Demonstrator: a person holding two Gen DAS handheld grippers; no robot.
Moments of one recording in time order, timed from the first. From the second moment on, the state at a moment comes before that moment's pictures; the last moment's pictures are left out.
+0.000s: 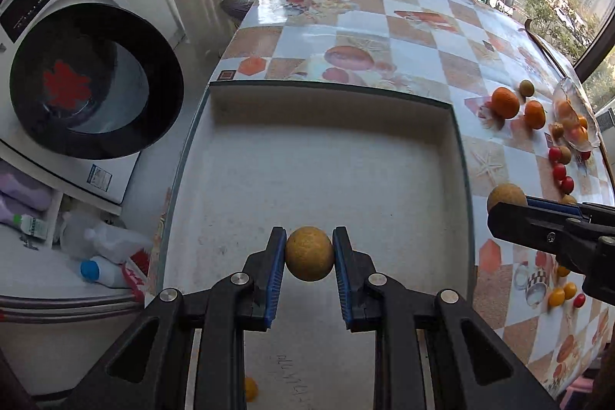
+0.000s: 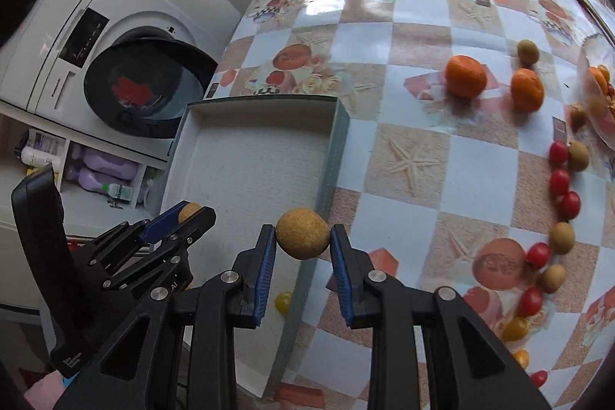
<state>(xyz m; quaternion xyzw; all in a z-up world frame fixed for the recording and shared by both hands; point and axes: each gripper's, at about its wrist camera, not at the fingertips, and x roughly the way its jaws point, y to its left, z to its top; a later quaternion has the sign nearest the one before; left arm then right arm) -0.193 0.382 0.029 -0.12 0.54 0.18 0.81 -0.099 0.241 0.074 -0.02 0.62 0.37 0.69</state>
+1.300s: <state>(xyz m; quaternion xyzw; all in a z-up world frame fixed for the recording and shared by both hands) -0.178 0.327 0.050 -0.07 0.53 0.06 0.84 -0.089 0.188 0.059 -0.02 0.62 0.24 0.75</state>
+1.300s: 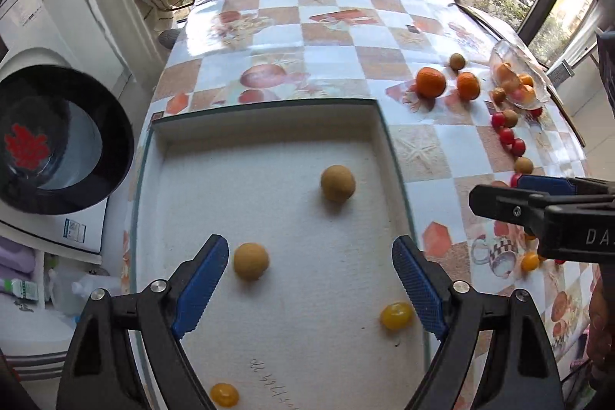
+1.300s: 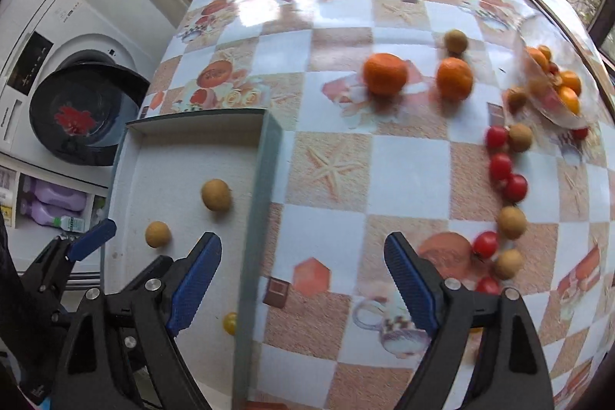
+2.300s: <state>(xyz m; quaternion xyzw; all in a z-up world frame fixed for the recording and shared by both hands) -0.154 0.108 -0.002 0.05 0.57 -0.11 0.81 -0.134 -0.028 0.012 0.00 0.66 0.15 0.74</state>
